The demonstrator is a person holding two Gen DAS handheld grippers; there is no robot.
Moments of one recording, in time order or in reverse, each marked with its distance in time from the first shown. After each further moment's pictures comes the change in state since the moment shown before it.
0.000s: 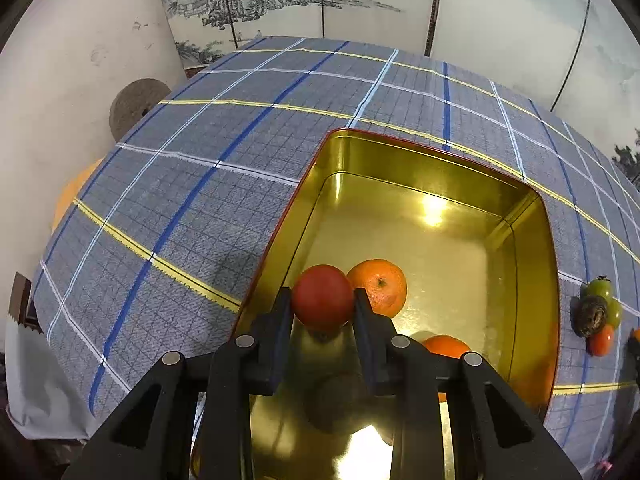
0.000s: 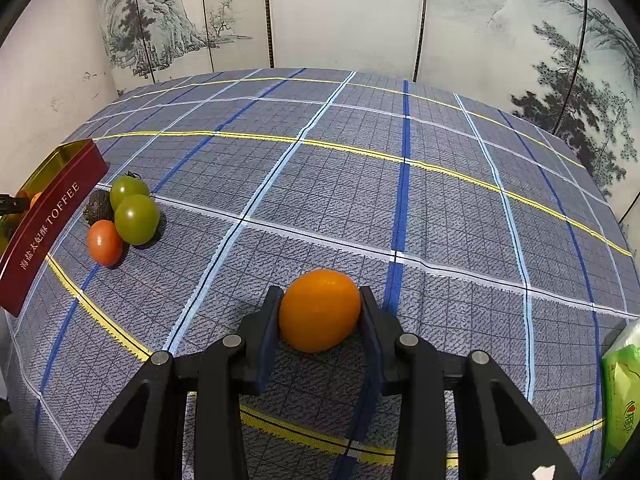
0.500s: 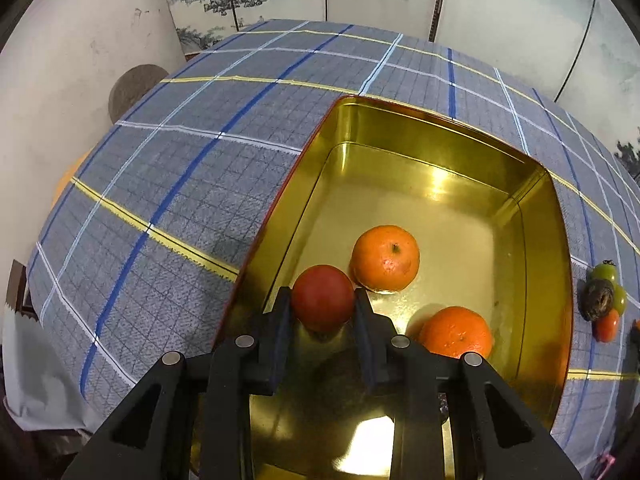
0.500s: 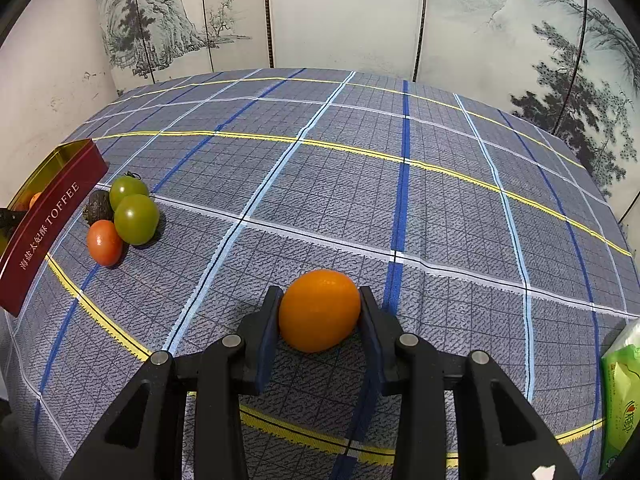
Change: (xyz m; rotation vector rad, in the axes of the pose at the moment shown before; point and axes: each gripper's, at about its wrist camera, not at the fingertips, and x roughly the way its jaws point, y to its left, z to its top) left arm 0.007 0.004 -0.014 -0.010 0.043 -0.002; right arm 0.000 0.000 0.000 0.000 0.000 0.000
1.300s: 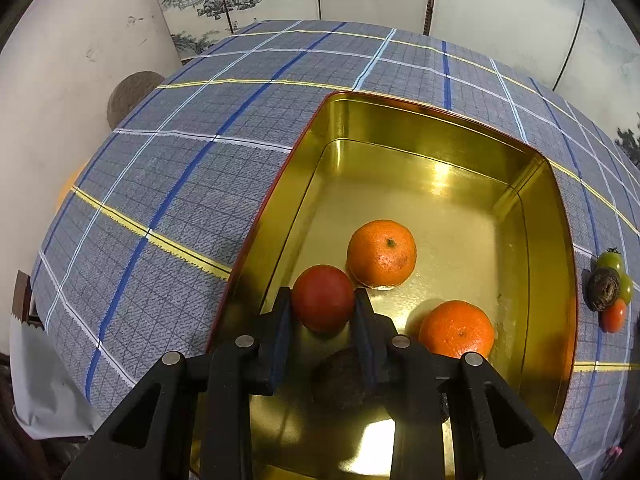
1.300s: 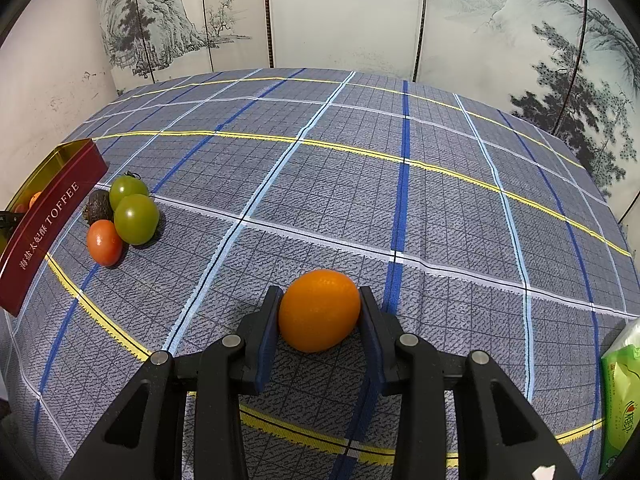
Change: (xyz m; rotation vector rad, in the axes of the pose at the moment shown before) left arm 0.002 -0.003 -0.001 0.032 0.006 0.015; right arm 0.000 0.000 0.000 0.000 0.000 0.000
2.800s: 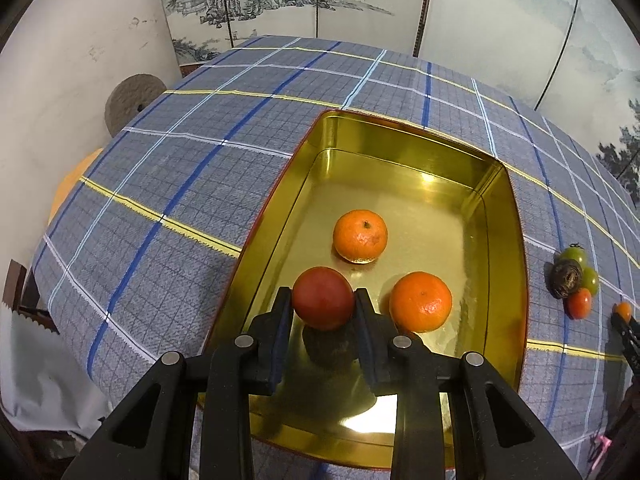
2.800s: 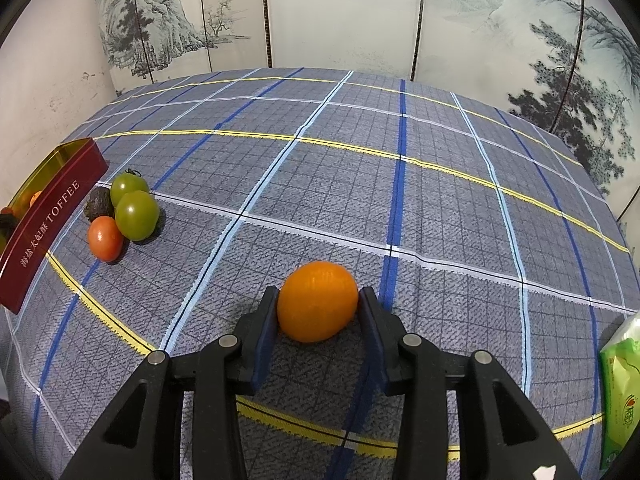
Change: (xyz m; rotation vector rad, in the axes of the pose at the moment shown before) left arm -0.044 0.003 -0.021 -0.032 -0.052 -0.059; right arm 0.000 -0.005 -0.003 0.008 0.001 0.000
